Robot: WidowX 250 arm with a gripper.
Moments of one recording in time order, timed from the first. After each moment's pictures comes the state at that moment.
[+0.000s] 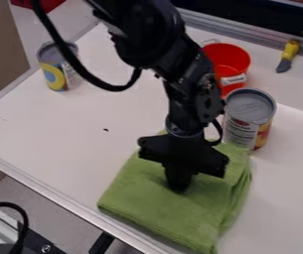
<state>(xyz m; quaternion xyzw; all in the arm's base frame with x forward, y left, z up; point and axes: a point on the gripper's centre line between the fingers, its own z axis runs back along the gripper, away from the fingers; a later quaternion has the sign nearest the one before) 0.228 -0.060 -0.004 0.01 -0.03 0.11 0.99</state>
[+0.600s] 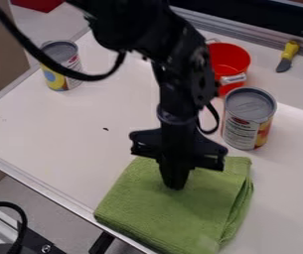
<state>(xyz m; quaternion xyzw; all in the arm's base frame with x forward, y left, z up) 0.222 -0.046 0.036 -0.01 -0.02 0.16 0.99</state>
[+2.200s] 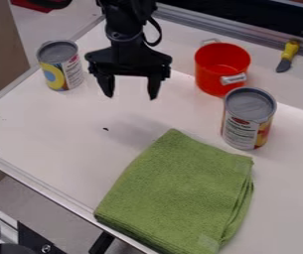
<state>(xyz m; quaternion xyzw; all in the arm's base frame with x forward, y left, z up) 0.297 0.074 0.063 0.07 -0.13 0.23 0.96</state>
